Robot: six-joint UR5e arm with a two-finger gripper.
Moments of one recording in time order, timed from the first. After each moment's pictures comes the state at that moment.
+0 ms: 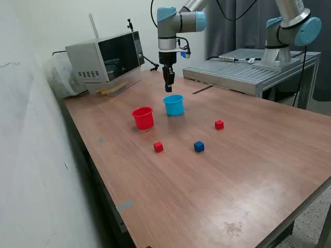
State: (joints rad) arm -0.33 -1.07 1.69 -2.34 -1.59 3.17
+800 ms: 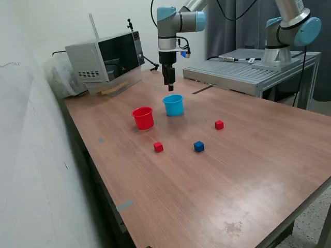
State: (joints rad) arm -0.33 -1.07 1.70 -2.34 -1.59 3.16
